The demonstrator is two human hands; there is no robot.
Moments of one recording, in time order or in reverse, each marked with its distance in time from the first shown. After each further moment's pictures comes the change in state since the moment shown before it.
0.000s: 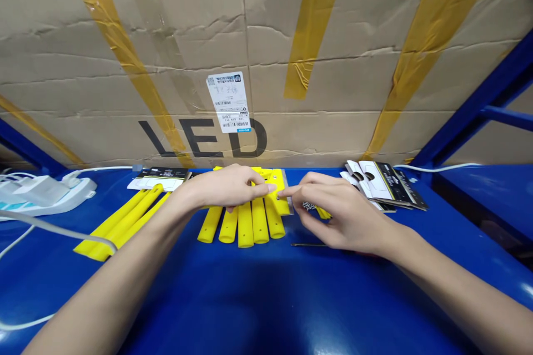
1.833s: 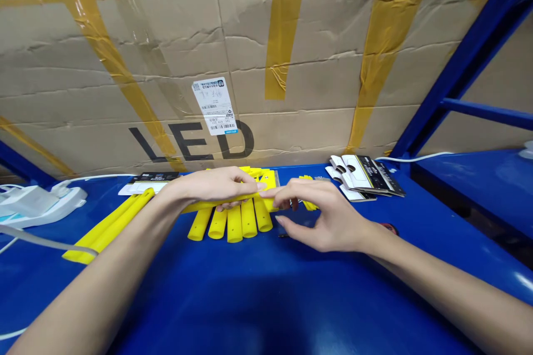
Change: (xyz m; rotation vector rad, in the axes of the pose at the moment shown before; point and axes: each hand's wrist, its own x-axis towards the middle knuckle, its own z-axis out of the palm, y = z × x) left_hand 0.003 -0.004 0.008 -0.195 -0.115 0.093; right_hand -0.017 -0.011 0.016 0.291 0.218 0.010
